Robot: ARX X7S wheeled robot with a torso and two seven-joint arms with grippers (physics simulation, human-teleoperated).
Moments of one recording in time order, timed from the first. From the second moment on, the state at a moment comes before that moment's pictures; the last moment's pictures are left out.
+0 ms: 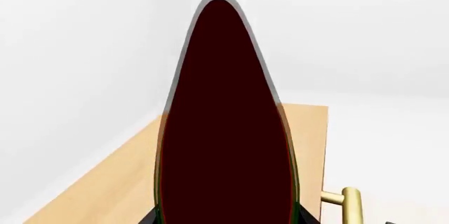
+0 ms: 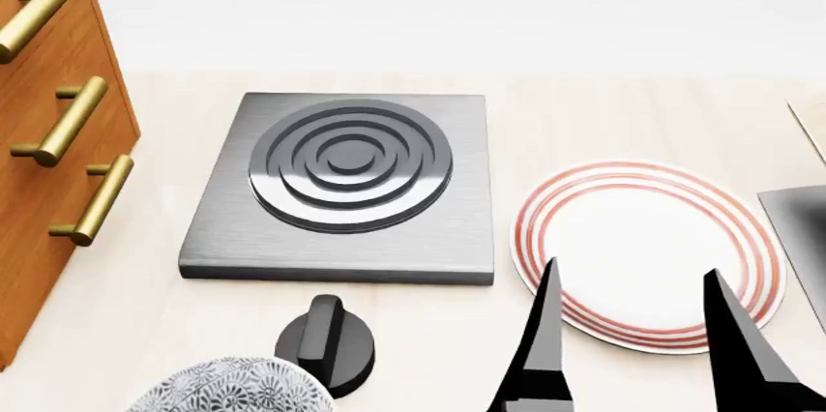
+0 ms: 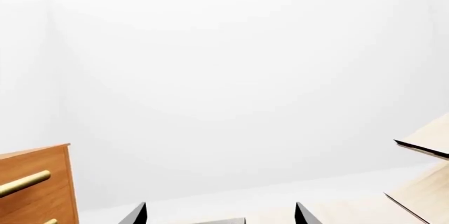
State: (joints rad) left arm -1.53 -0.49 0.23 -0.45 -0.31 -1.13 -0.19; right arm -0.02 0.54 -0.15 -0.85 0.62 0.20 0.53
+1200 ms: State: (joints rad) left arm -1.36 -0.52 0.10 -0.32 -0.37 -1.13 -0.25; right arm -0.01 0.55 -0.18 -0.84 0.61 0.20 0.54
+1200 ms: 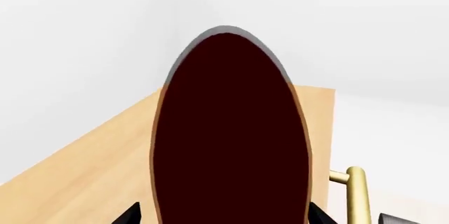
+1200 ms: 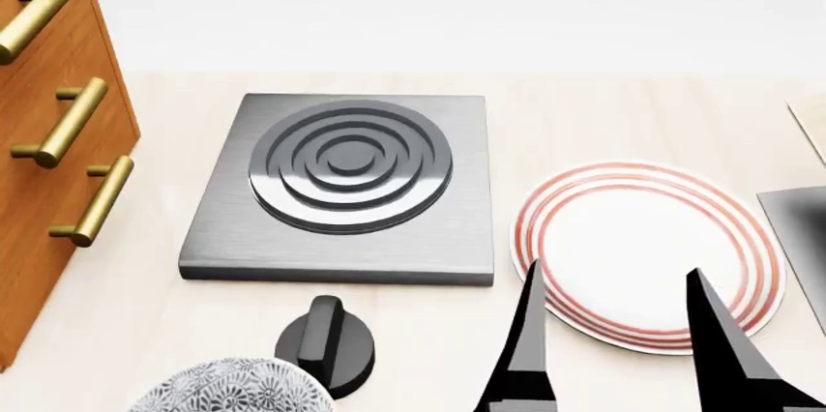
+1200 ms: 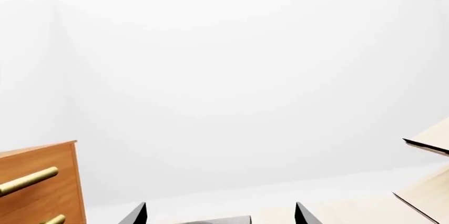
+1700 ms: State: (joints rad) left arm -1.31 -0.52 0.09 -0.31 -0.37 -1.08 -0.24; right arm -0.01 0.55 -0.19 -0.84 0.61 0.20 0.54
